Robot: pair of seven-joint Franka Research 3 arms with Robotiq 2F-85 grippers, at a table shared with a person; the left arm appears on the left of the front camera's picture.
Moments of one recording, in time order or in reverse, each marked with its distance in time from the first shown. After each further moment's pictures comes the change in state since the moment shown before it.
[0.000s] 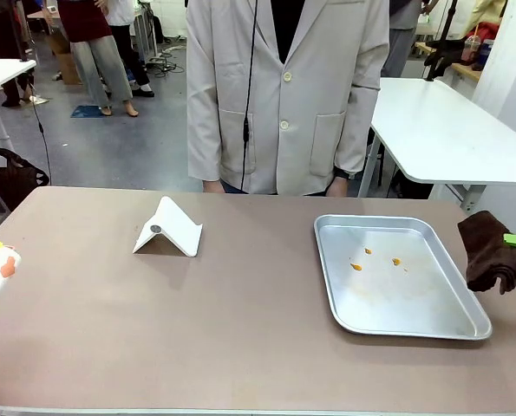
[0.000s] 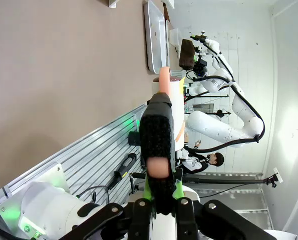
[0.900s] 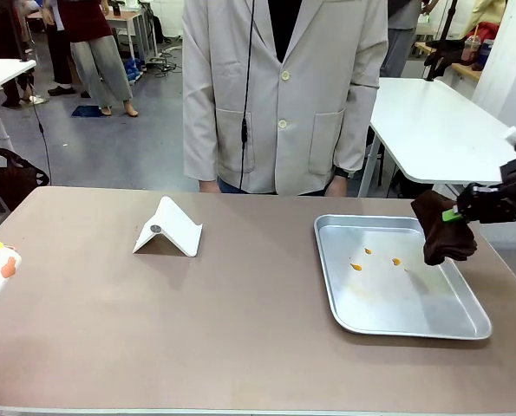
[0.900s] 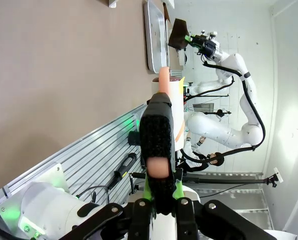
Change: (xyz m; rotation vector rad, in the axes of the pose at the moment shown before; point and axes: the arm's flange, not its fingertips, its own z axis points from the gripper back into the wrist) left arm 0.000 0.000 -0.001 0.000 0.002 -0.001; right arm 0.061 0.086 -0.132 -0.741 0.002 0.447
